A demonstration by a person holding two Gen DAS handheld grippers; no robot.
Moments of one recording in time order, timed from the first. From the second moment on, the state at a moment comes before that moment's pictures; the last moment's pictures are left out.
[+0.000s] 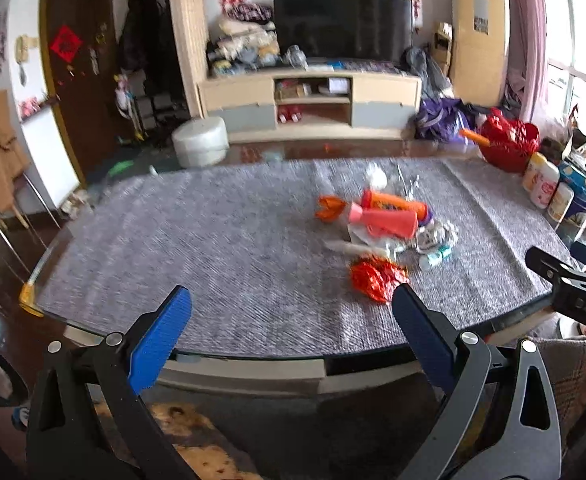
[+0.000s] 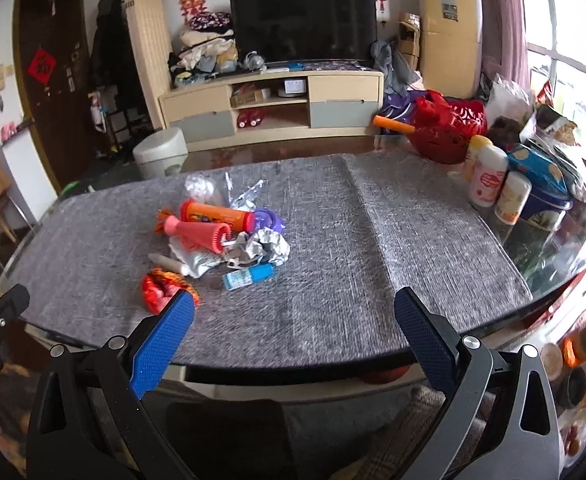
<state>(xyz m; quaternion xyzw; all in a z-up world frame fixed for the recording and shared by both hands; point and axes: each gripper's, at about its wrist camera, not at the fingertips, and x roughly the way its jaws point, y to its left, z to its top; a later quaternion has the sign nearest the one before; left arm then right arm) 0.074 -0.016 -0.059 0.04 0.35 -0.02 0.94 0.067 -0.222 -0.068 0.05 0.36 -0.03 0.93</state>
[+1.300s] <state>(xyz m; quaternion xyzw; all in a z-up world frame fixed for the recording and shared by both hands) 0.188 -0.074 -0.162 0.01 0.48 -0.13 0.87 0.174 -0.215 -0.160 0.04 0.46 0.09 0.88</state>
